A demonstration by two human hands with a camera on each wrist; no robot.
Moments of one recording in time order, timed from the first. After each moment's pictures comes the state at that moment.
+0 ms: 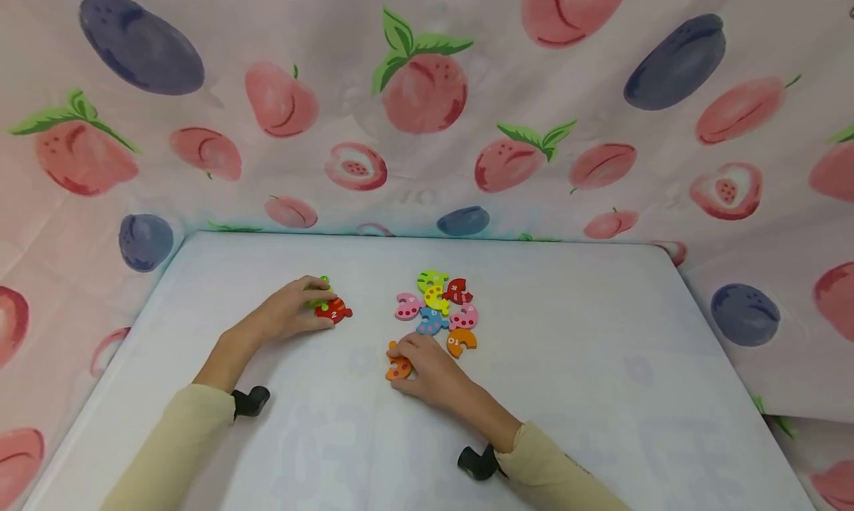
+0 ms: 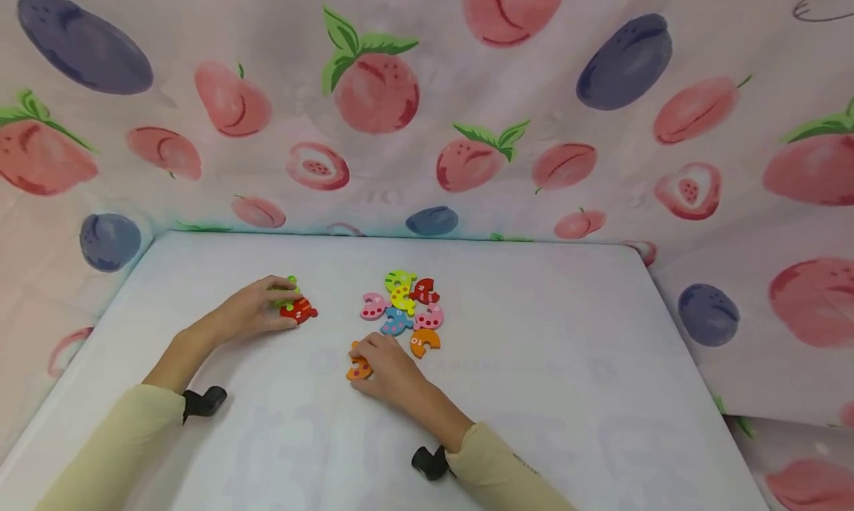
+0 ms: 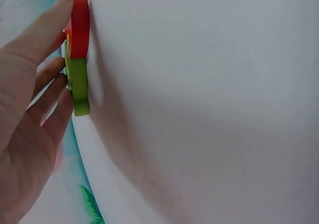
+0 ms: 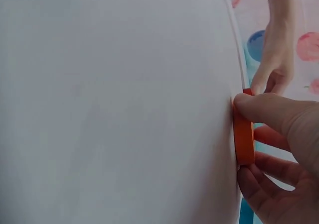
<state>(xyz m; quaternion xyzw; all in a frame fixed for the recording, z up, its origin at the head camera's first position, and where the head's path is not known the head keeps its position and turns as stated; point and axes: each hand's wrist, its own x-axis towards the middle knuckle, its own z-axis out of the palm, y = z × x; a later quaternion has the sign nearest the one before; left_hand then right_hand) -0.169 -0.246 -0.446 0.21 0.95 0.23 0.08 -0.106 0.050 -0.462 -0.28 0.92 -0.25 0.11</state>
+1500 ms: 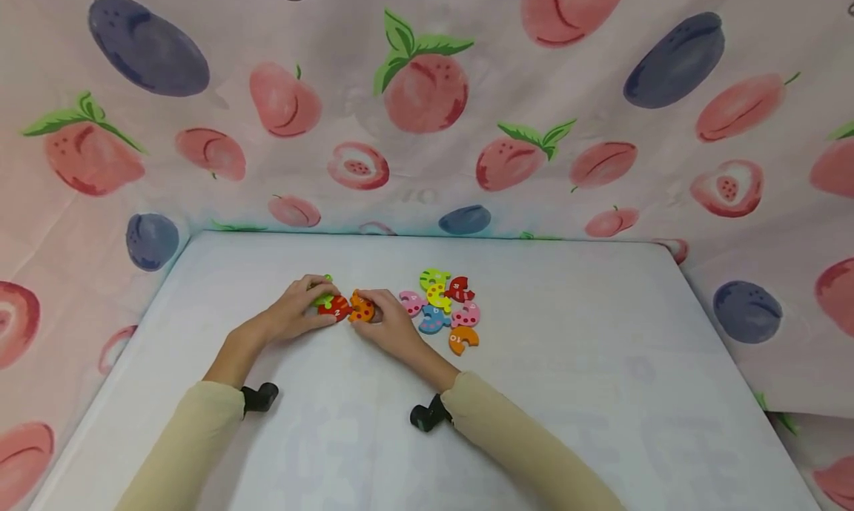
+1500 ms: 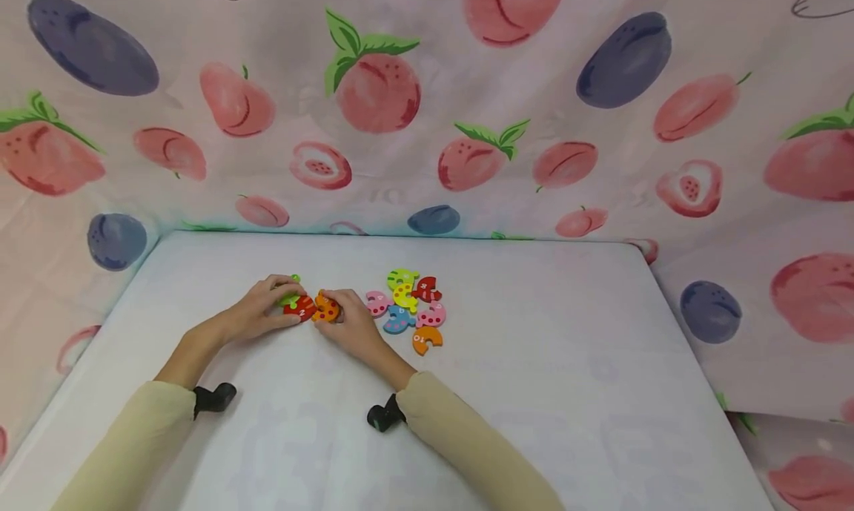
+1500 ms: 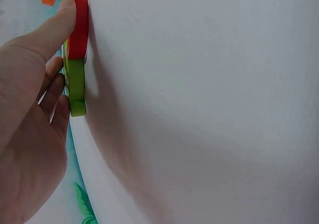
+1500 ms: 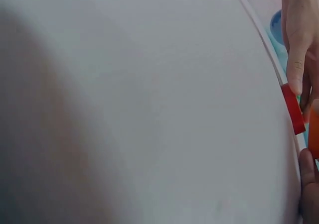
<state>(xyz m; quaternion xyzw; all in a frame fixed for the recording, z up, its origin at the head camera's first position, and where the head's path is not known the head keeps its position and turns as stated) -0.170 -0.248 -0.454 0.19 0.93 0.28 0.11 -0.164 -0.019 -0.485 -0.20 0.83 -0.51 0.09</state>
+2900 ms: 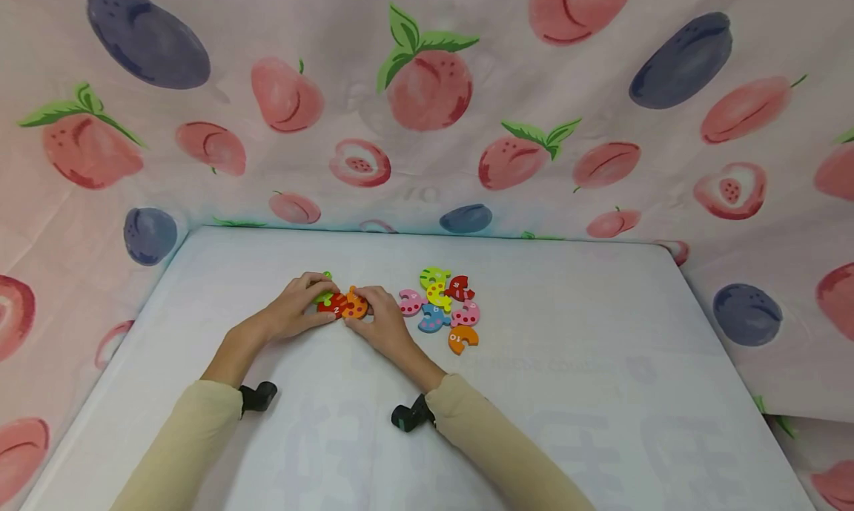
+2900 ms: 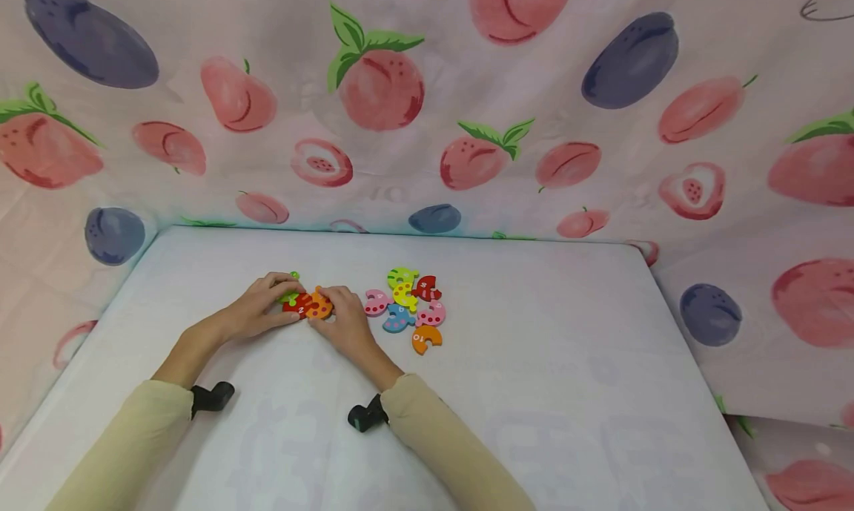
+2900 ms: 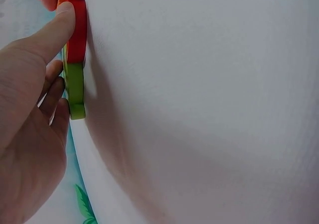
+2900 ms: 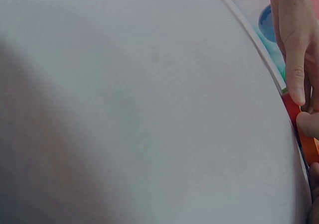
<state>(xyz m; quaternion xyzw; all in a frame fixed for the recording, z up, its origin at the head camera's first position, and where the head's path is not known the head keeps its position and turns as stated) -0.170 -0.248 -0.457 0.19 0.94 0.27 0.10 -0.166 -0.039 -0.489 -0.19 0.89 -0.42 0.05</state>
